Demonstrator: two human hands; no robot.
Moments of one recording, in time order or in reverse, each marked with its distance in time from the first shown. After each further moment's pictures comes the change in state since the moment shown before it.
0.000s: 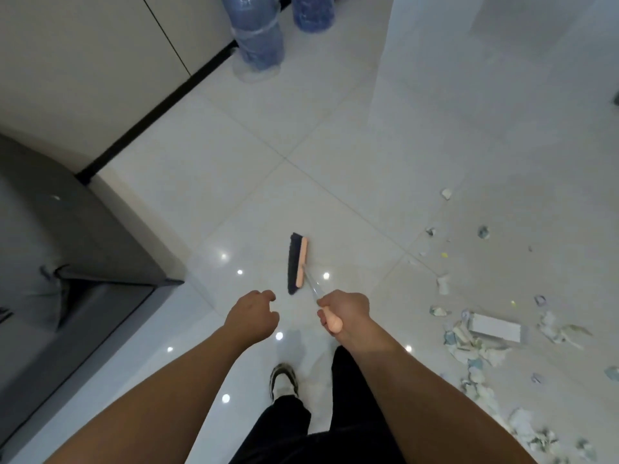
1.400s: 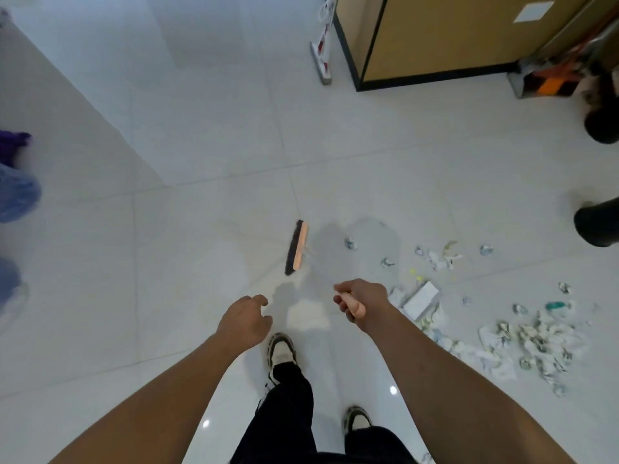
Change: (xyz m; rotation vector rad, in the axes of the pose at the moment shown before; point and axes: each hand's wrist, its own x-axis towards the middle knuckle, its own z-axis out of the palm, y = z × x) left_hand 0.341 0.447 -0.169 0.533 -0.231 0.702; right_hand 0.082 -0.377 -0.210 0.785 0.407 -0.033
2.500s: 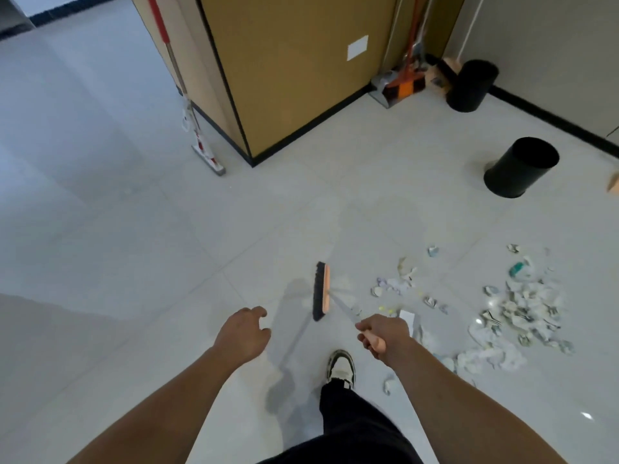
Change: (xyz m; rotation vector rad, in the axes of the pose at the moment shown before) left_hand 0.166 0.265 -0.113 0.336 -0.008 0.354; right_hand 0.067 -0.139 -0.169 0.452 0.186 0.012
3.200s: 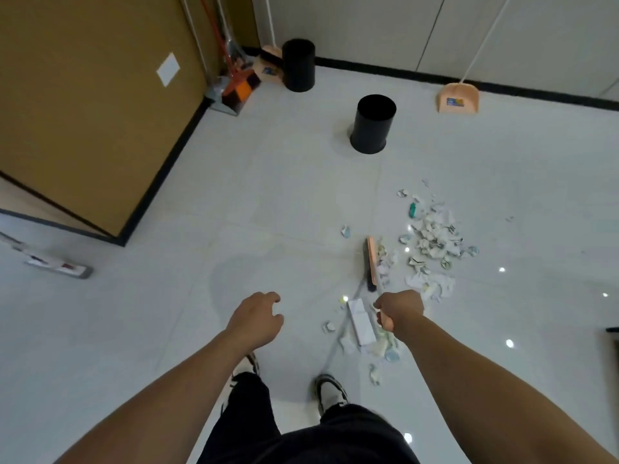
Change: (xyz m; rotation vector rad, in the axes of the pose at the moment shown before) left_hand 0.171 0.231 -0.023 0.305 -0.232 0.559; right_hand 0.091 -0.079 -0.137 0.391 0.499 0.011
